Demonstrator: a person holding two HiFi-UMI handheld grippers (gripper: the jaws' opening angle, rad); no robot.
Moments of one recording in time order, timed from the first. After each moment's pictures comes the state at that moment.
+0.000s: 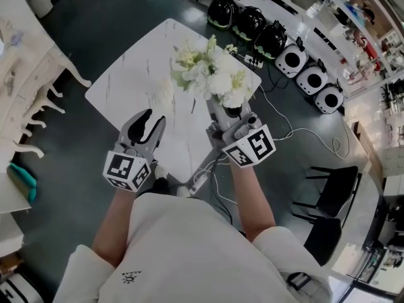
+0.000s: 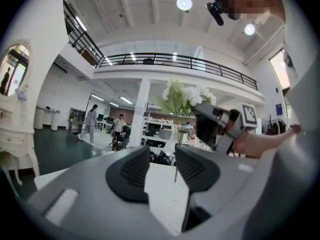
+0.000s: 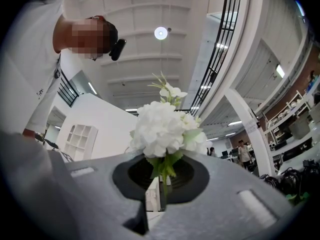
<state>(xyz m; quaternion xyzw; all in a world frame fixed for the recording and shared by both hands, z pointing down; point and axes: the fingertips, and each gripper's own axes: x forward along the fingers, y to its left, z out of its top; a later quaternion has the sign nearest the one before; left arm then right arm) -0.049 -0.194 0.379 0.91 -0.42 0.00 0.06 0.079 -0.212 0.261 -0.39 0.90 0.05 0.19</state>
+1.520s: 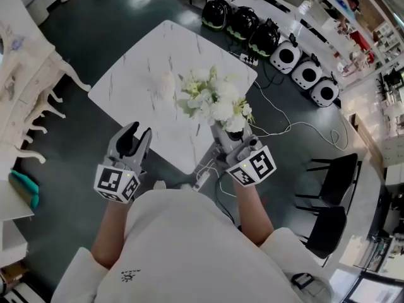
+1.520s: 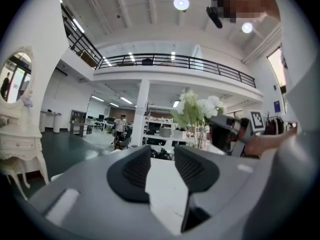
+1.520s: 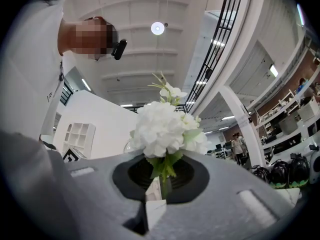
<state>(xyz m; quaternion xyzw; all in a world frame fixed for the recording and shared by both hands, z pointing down) -0.109 -0.111 0.385 0.91 -0.42 0.01 0.05 0.069 -0.102 0.297 -0.41 0.89 0.02 0.17</state>
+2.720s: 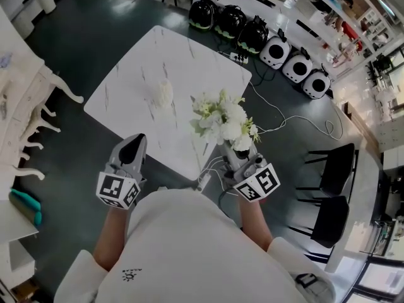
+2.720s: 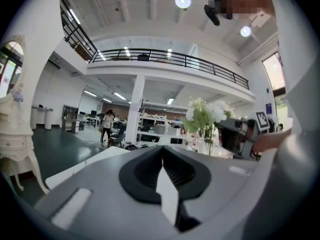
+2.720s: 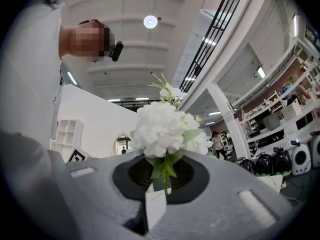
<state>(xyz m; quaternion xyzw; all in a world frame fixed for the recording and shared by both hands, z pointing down) -0.124 -0.146 0.396 0.92 -0.38 0.02 0.07 0.078 -0.099 0.322 -0.48 0.87 -0.02 0.14</state>
